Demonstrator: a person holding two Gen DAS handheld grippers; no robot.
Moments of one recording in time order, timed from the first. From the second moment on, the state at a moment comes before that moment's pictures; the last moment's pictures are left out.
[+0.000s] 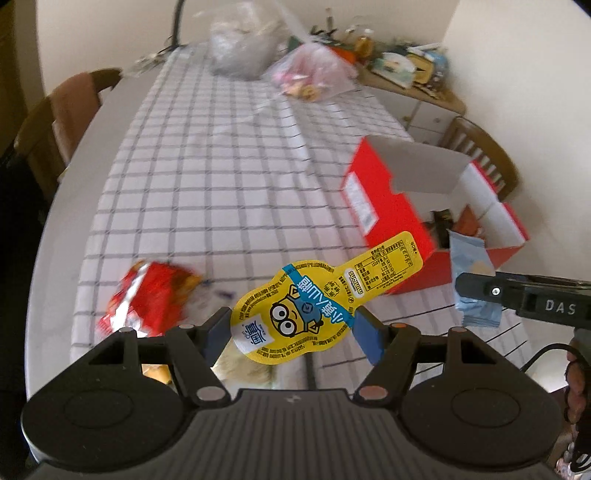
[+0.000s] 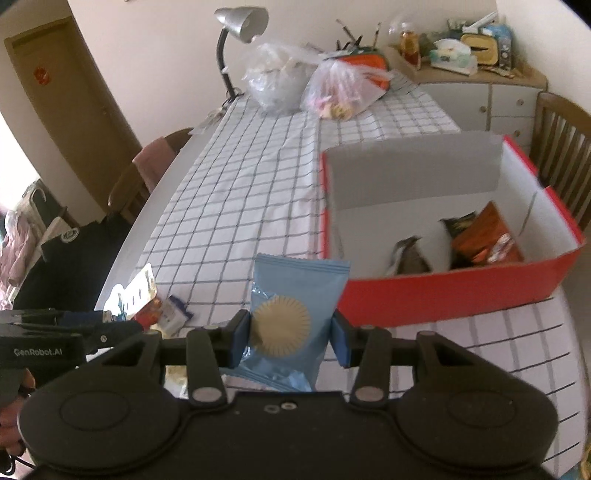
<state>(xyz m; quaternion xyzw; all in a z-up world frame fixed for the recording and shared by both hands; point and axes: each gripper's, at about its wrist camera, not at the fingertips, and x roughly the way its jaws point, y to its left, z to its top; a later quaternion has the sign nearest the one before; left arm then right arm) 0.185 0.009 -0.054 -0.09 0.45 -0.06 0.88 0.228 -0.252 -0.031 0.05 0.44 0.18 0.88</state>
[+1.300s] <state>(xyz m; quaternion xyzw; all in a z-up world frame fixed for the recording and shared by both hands) 0.367 -0.215 -0.073 -0.02 0.50 -0.01 0.87 0.381 -0.407 -0.059 -0.02 0.46 0.18 0.87</state>
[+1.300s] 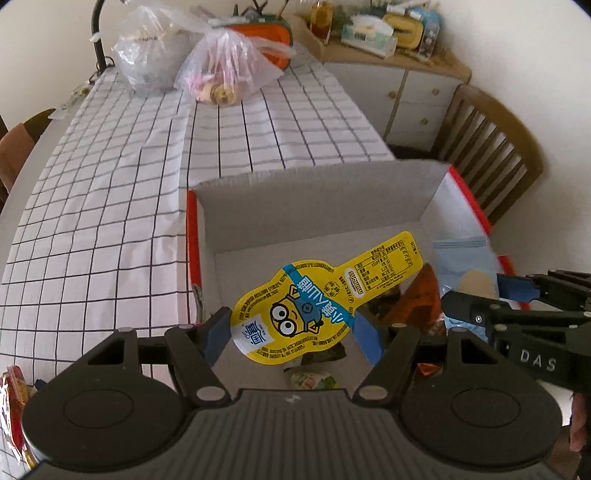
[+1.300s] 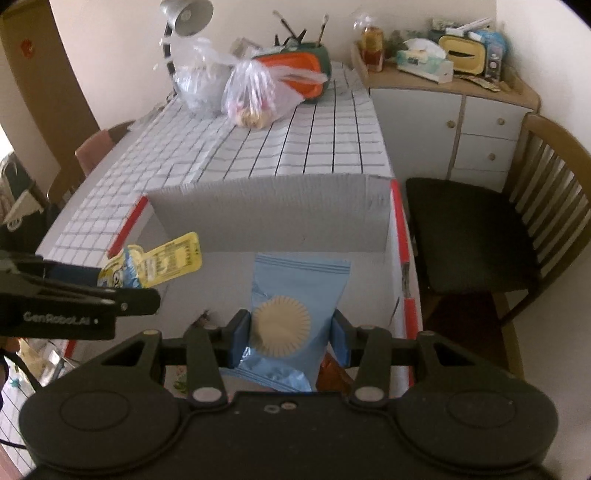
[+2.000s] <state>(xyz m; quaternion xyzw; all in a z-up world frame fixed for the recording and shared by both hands) 0.398 -0.245 -0.123 0.02 0.55 0.00 0.84 0.393 -0.404 -0.083 -0.06 0.48 0.20 0.85</state>
